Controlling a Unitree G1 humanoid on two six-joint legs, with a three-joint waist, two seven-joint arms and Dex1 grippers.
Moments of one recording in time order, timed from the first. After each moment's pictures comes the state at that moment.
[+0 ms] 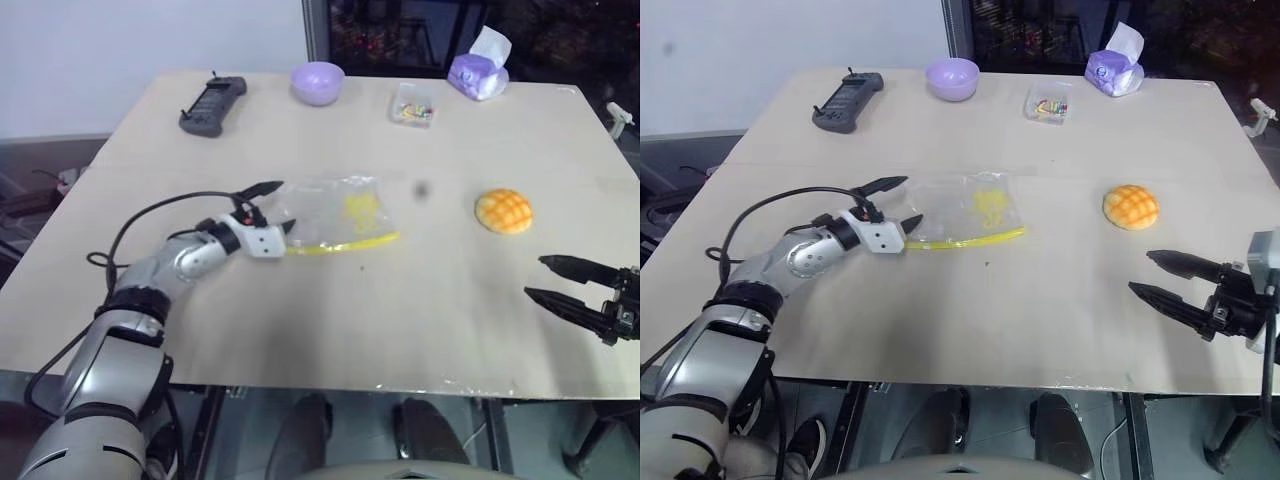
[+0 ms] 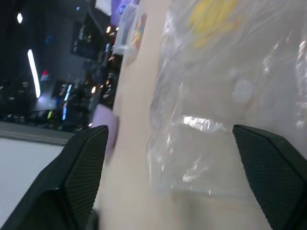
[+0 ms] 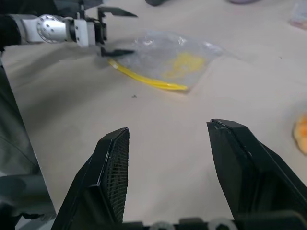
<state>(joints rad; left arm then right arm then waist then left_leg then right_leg) -0.78 0.73 -0.32 0.99 0.64 -0.94 -0.02 0.27 -0.86 -0.63 -0.52 0.81 0.52 1.04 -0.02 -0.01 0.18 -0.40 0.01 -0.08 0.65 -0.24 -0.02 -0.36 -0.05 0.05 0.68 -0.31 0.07</state>
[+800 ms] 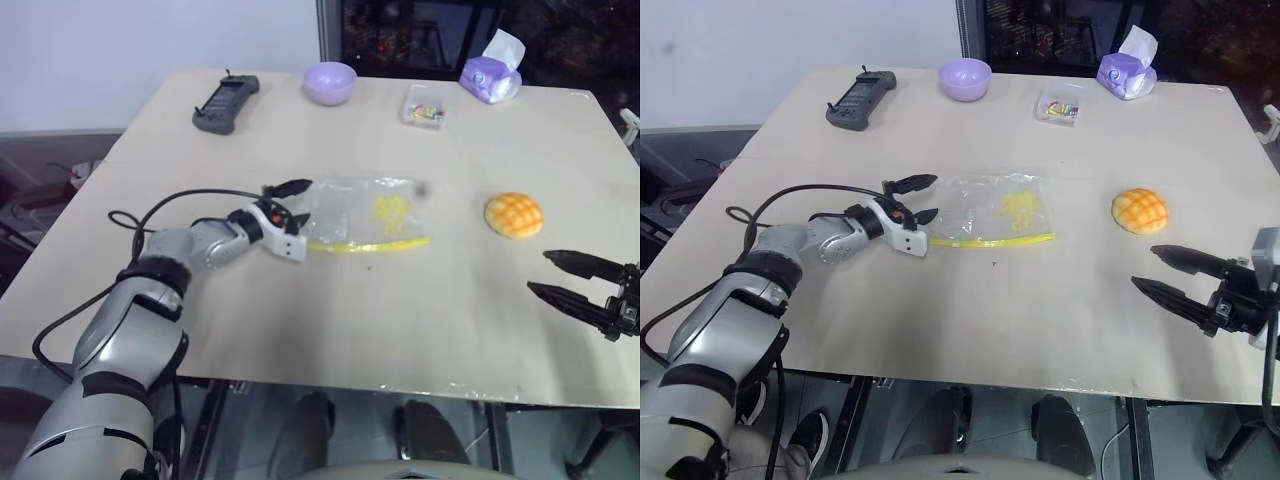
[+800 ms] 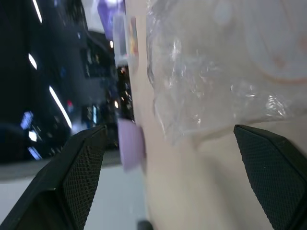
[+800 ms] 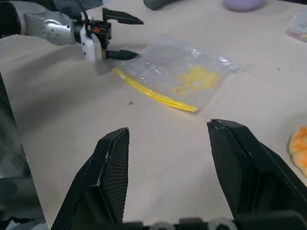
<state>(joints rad) -0.99 0.67 -0.61 1.07 1.02 -0.82 0.32 0.26 -0.86 -0.64 -0.52 0.81 0.52 1.02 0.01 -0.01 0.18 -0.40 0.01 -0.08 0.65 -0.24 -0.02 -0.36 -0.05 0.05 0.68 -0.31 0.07</state>
